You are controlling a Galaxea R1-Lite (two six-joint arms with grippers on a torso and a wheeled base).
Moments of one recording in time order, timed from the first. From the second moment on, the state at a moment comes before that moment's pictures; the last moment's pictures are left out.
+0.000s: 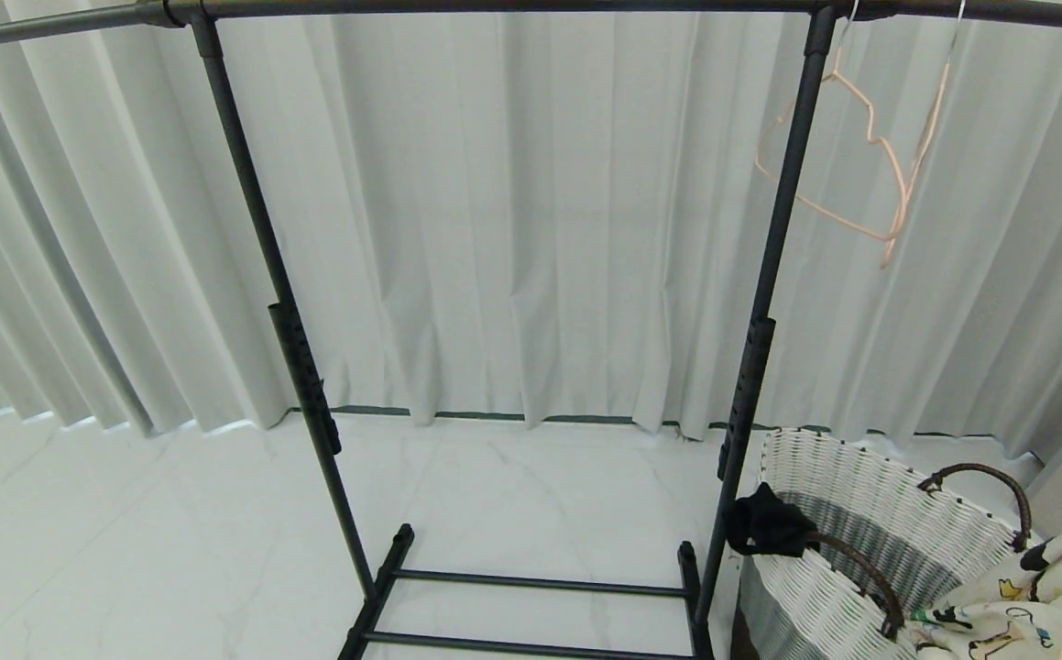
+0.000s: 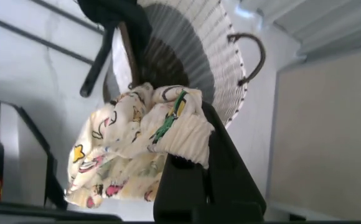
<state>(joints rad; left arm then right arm) 0.00 0.00 0.00 0.00 0.09 -0.03 0.18 0.95 -0.80 0.48 -0.15 -0.34</state>
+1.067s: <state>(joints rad) 0.00 0.00 0.00 0.00 0.09 -0.03 0.54 1.09 -0.83 0.10 -0.07 -0.15</state>
